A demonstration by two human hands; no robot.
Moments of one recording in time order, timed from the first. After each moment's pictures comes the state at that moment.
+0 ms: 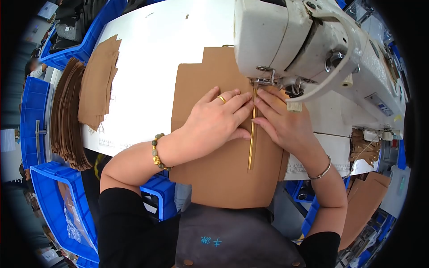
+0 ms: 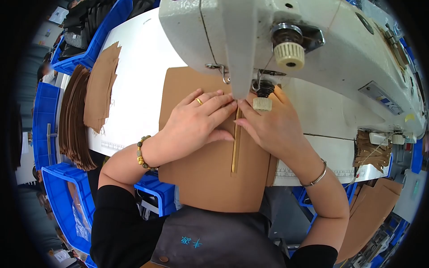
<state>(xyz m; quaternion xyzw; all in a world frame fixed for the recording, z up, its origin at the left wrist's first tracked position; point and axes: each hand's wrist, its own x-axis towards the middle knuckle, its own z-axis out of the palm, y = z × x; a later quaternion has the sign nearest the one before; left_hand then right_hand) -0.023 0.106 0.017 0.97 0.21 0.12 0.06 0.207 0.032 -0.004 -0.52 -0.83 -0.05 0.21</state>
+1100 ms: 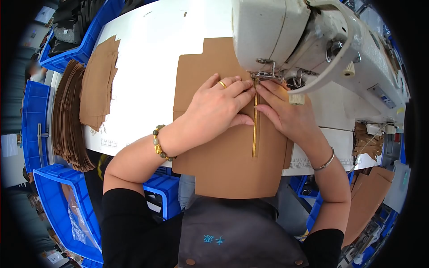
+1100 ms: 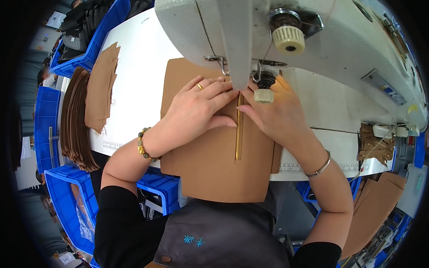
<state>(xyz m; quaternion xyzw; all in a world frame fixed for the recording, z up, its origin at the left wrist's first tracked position) -0.018 0.122 0.013 0.96 0.21 0.15 0.06 0.209 0.040 0.002 -0.54 -0.81 -0.05 0.21</state>
